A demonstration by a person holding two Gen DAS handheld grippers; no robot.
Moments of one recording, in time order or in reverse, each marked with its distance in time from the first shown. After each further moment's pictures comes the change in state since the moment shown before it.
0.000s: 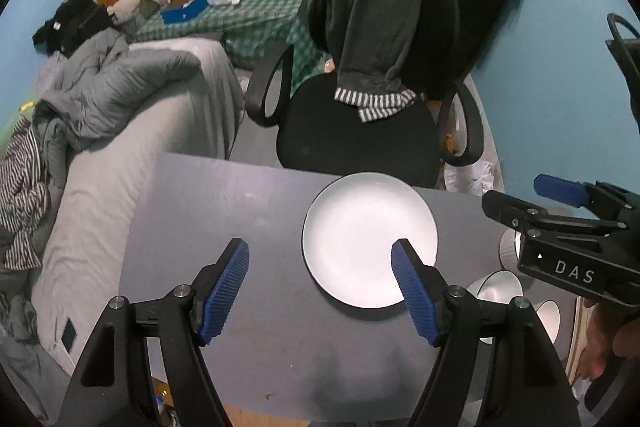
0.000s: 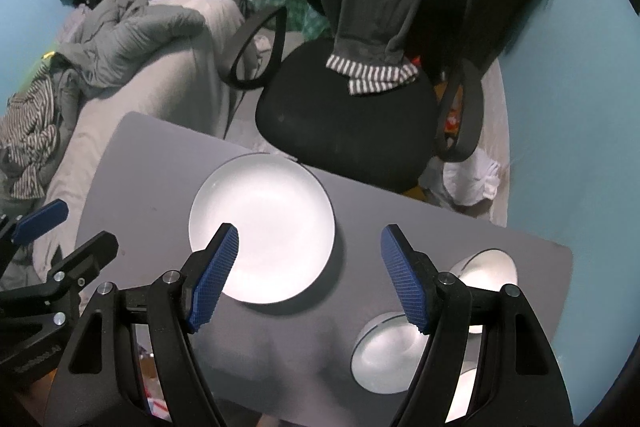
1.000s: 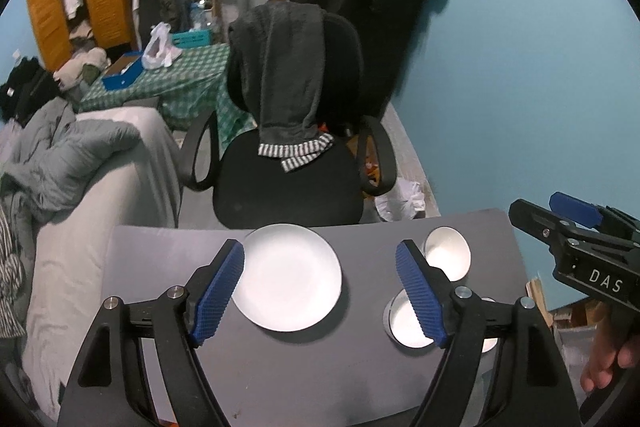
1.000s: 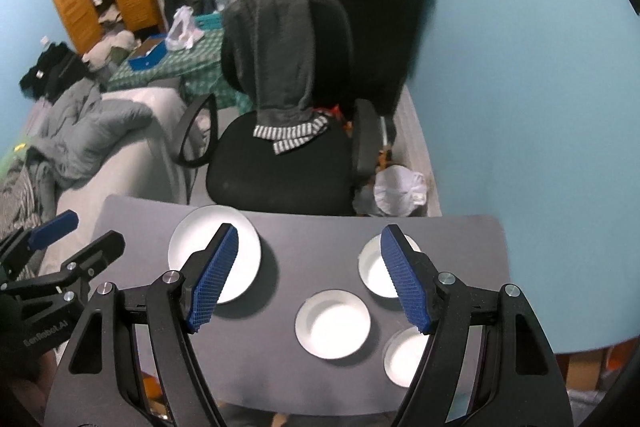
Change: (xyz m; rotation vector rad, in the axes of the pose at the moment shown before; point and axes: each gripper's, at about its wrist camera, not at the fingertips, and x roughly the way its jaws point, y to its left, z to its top) left arm -0.080 -0.071 0.008 0.168 -0.153 -0.191; right arm -0.127 -0.064 -0.053 0.258 -0.231 -0.151
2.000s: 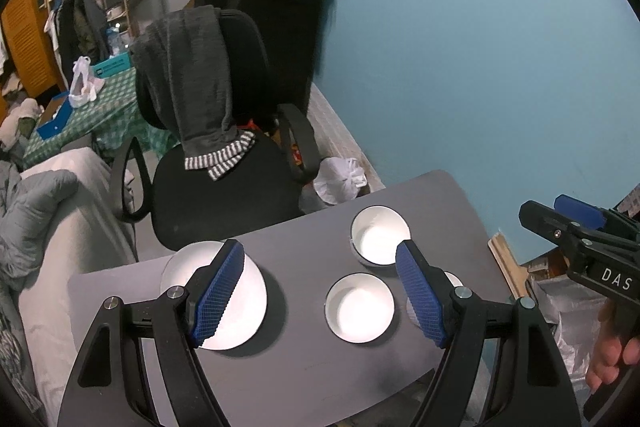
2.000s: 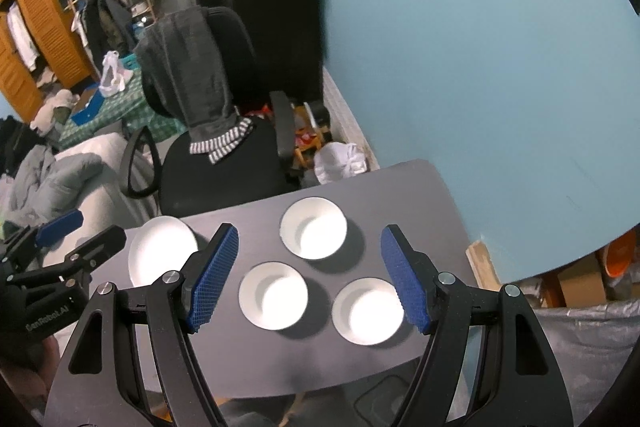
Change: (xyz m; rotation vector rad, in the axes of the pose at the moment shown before) left arm 0.018 -0.093 0.011 0.222 0.059 -0.174; right arm -0.045 -0.094 -0.045 0.267 -0.005 -0.136
